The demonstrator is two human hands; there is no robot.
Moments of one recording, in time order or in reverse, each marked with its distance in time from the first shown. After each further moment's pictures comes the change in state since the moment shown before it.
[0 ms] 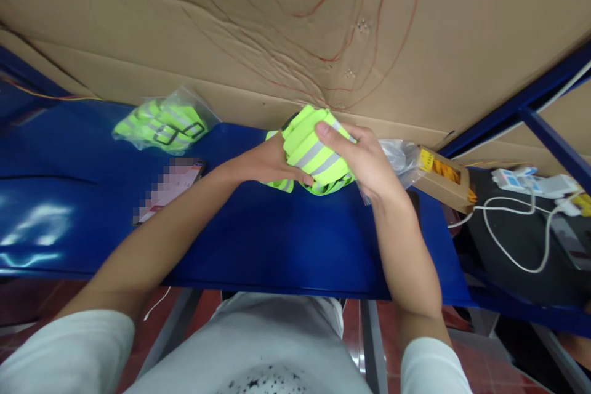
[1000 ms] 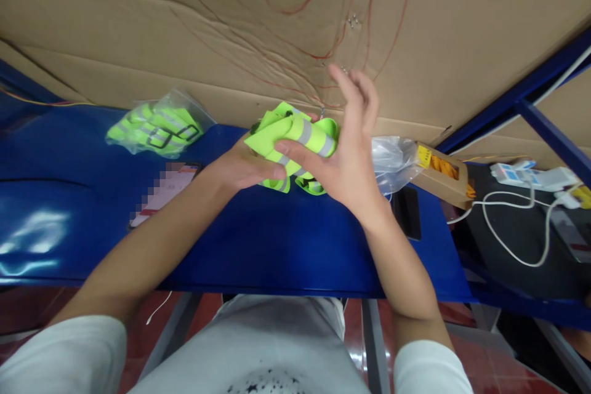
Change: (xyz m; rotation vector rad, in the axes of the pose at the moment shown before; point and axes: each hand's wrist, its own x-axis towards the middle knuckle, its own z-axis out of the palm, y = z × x) left_hand -0.014 0.030 0.004 -0.742 -0.045 -0.159; right_hand -0.014 -0.007 0.017 -0.623 0.296 -0.501
